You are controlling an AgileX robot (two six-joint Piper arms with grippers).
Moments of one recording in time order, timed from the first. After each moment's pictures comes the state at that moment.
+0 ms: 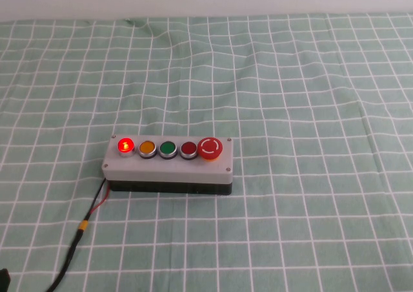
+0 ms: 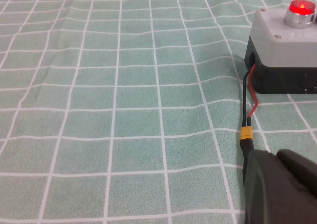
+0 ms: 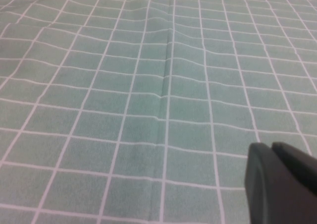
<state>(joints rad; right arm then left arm) 0.10 -0.01 0.02 -0.06 0.35 0.02 -0.12 -0.01 0.03 0.02 0.39 0.03</state>
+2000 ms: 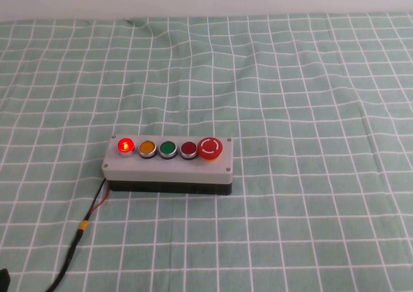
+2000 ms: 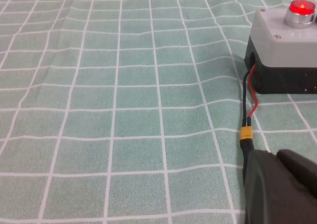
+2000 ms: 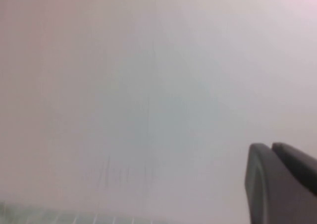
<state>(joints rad) 0.10 -0.01 0.02 -0.06 -0.30 0.02 -0.12 -0.01 0.03 0.02 0.39 0.03</state>
